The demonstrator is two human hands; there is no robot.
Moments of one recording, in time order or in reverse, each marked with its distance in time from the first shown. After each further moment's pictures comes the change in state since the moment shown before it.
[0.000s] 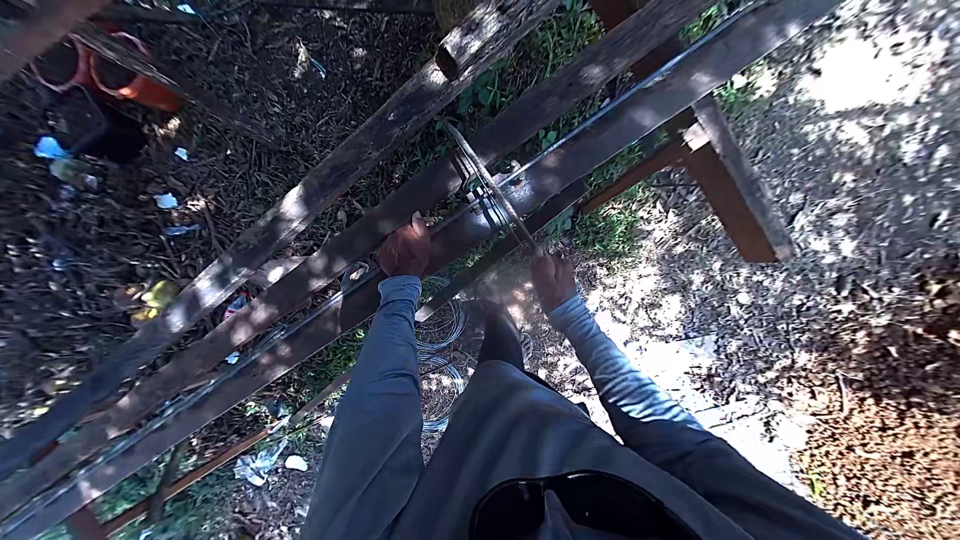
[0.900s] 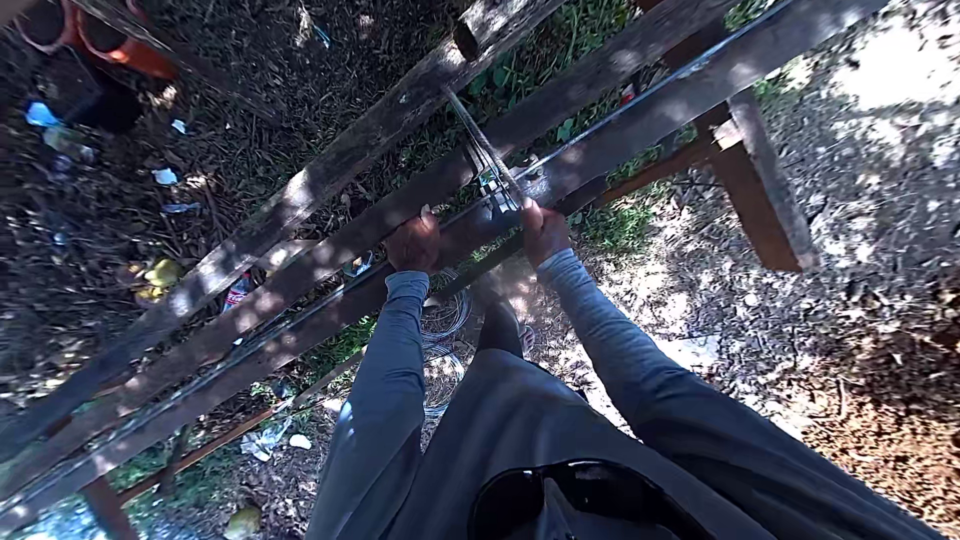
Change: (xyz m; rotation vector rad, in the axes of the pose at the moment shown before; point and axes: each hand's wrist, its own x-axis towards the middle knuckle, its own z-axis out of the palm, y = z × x) left_hand 0.003 -0.004 0.006 -0.010 -0.022 0.018; right_hand 0.073 -0.053 0.013 -0.051 -0.028 0.063
